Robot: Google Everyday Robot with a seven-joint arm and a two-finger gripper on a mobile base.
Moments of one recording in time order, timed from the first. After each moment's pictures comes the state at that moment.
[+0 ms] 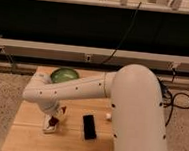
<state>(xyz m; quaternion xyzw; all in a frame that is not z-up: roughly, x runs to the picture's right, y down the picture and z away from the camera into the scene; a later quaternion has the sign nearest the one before) -0.171 0.223 0.765 -0.32 -0.14 -0.56 0.75</state>
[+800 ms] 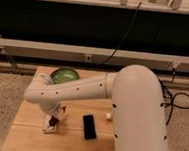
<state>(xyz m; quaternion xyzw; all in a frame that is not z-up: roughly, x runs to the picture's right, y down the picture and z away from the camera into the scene) -0.168 0.225 0.768 -0.32 -0.15 -0.56 0.75</state>
